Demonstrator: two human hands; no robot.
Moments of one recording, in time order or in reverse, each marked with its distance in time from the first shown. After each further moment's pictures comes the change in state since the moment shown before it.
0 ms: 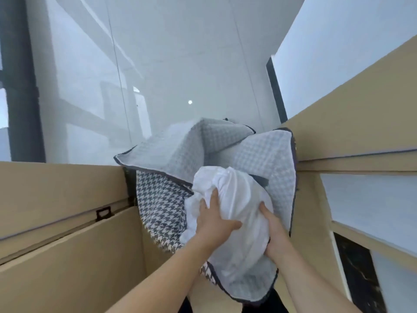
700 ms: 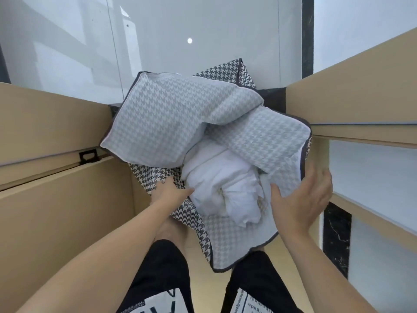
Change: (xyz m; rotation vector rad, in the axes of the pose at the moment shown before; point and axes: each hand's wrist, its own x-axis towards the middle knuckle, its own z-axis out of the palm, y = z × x) left_hand 0.071 -0.167 -0.026 0.201 0.037 -0.438; right_hand 0.008 0.035 -0.010 -1.149 0.838 -0.854
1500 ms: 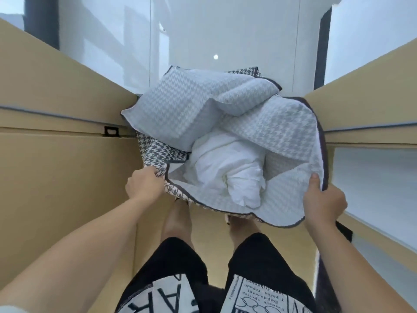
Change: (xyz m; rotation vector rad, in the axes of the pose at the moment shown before) left_hand -0.093 -0.060 -0.012 0.025 0.476 -0.016; right_hand 0.013 0.047 -0.069 0.410 -0.146 0.290
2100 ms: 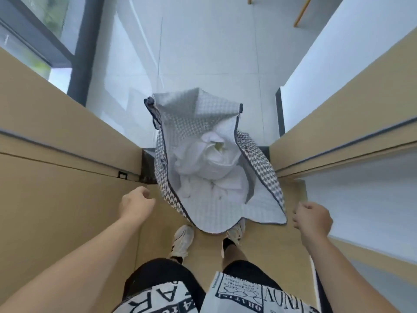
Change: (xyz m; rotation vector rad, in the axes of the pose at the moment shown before) left_hand -0.079 -0.043 -0.094 -0.269 0.067 0.110; right_hand -0.059 0.005 -0.089 0.034 0.004 0.071
